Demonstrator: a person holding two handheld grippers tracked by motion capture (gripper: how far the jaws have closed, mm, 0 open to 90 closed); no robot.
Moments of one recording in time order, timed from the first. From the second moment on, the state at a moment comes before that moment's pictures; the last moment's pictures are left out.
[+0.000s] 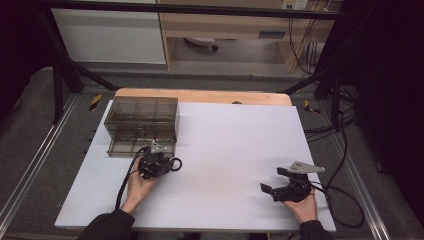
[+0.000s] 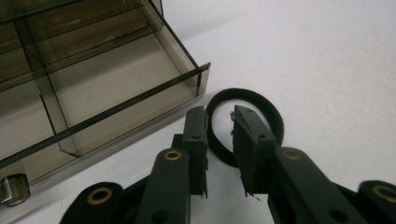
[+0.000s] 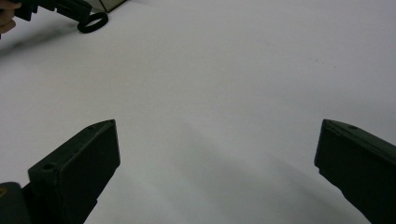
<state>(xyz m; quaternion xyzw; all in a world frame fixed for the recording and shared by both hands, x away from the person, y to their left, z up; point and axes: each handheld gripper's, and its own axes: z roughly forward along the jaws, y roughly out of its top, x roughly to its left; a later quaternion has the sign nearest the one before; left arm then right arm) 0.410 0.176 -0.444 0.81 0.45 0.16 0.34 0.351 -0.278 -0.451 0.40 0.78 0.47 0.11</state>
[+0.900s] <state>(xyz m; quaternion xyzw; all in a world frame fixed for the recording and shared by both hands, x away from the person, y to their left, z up) 0.410 0.173 -0.446 0.81 0.46 0.17 0.32 0.351 -0.277 -0.451 0.40 0.78 0.47 0.11</state>
